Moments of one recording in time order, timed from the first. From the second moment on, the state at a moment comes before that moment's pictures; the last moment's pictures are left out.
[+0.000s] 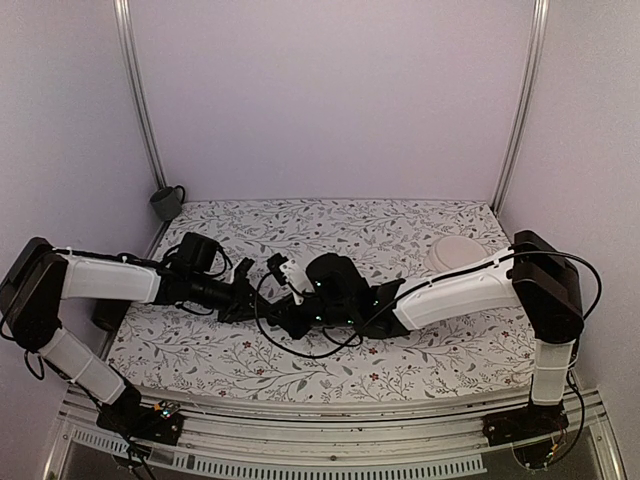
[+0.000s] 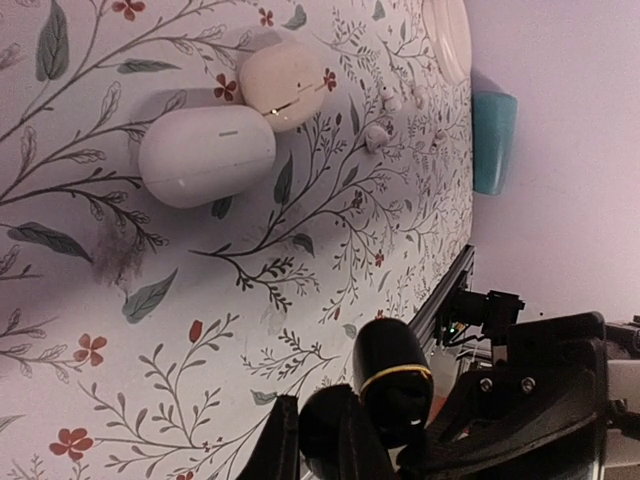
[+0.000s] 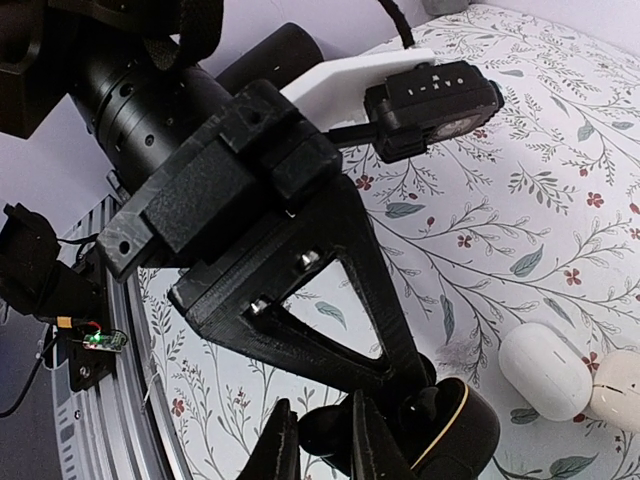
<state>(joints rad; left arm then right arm) -0.51 1.50 0.69 0.00 0.70 -0.79 1.15 1.99 1.27 0.27 -0.06 0.33</state>
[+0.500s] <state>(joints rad) -0.52 1.50 0.72 -0.08 0.66 -0.76 1.15 1.99 1.25 0.29 -0.03 0.32</state>
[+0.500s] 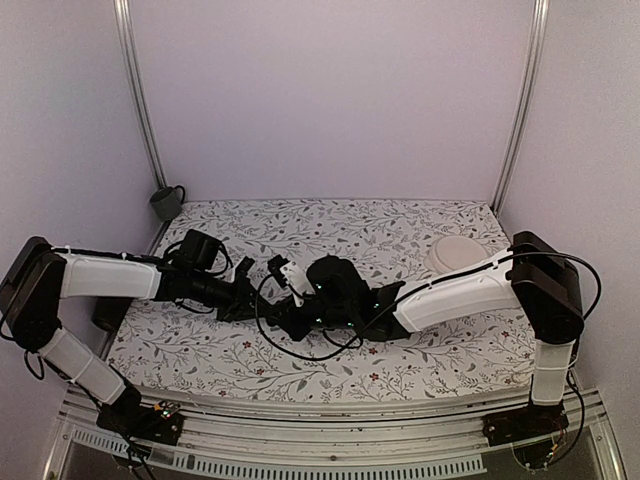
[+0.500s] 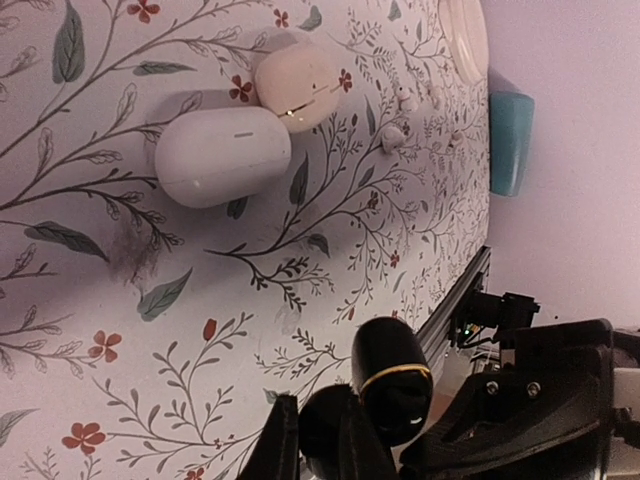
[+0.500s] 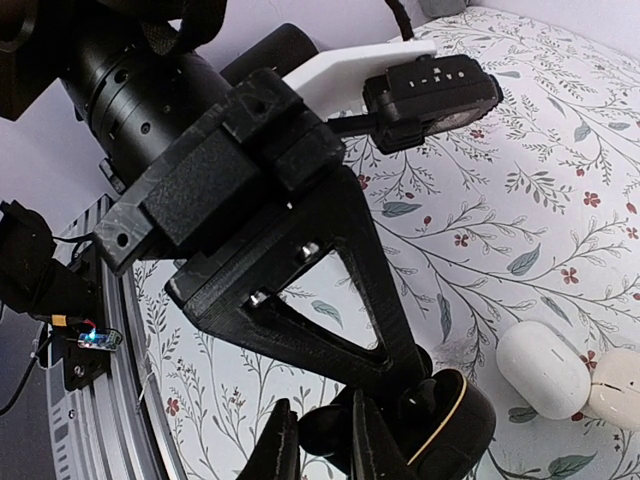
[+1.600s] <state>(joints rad) -0.53 1.50 0.75 -0.17 0.62 -0.74 1.16 1.99 1.19 0.36 0.00 0.28</state>
